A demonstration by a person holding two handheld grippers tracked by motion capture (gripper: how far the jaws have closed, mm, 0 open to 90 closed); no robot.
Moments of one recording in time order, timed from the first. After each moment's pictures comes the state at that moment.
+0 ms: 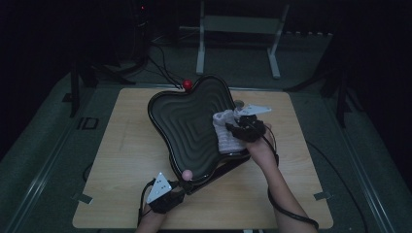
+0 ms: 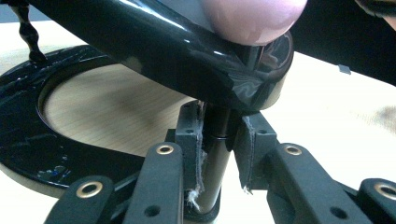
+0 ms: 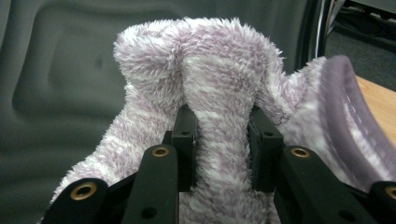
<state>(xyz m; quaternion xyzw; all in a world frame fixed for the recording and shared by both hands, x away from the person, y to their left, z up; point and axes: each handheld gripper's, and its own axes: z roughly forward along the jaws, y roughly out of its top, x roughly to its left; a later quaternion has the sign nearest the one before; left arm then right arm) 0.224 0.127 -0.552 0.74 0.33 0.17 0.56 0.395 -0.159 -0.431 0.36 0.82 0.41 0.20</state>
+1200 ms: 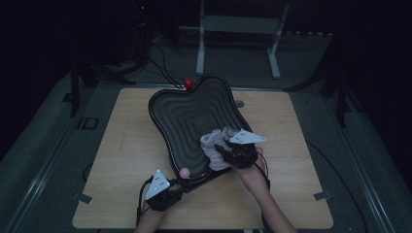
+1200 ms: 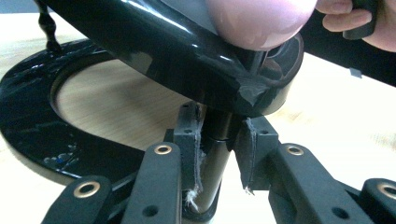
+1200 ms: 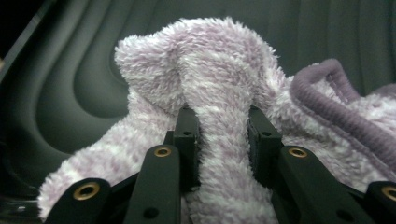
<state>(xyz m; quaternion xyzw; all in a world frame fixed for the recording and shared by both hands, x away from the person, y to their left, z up) 0.226 0.131 -0.547 0.73 0.36 0.17 0.55 0.331 -0.138 -0.460 0.34 0.80 0.46 0.18</state>
